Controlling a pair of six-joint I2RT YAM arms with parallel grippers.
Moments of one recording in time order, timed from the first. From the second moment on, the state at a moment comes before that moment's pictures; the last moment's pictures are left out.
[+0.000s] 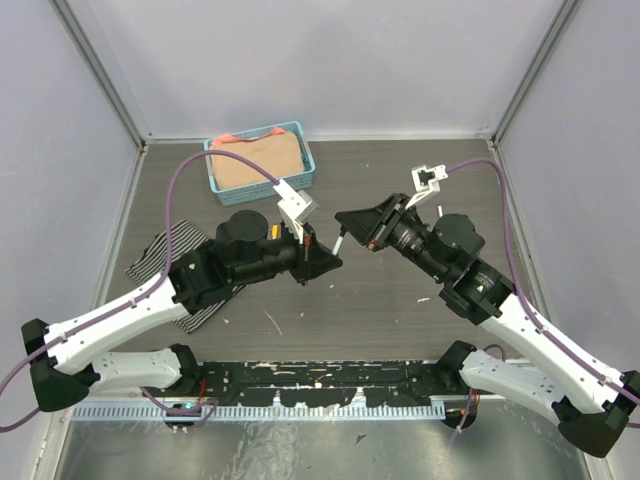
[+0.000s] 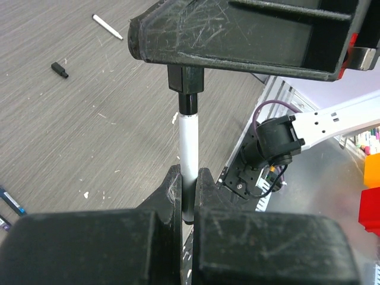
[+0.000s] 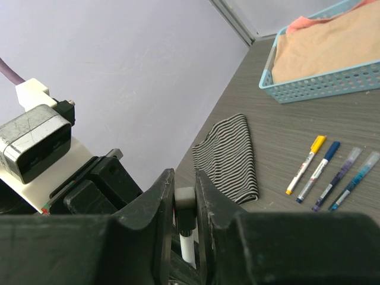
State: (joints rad) left arm -1.05 1.10 1.09 -0.23 0.11 -0.39; right arm 0.77 0.84 0.92 -0.04 -0.04 0.77
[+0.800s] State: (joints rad) left arm -1.07 1.08 1.20 -0.46 0.09 -0.30; right arm 1.20 0.84 0.83 0.10 0.61 0.83
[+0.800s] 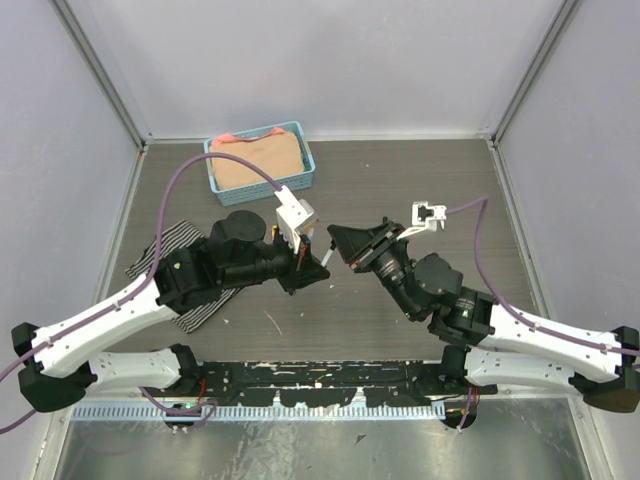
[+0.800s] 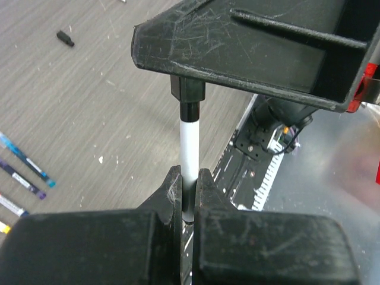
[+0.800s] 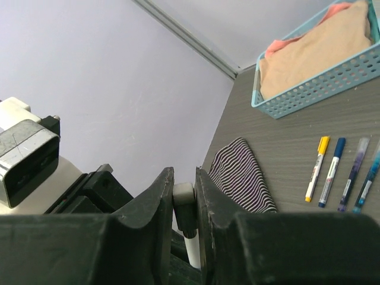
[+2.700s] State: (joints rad) left arm -1.05 0.77 0.90 -0.11 0.18 -0.24; right arm 1.48 0.82 1.07 -0.34 1.02 0.42
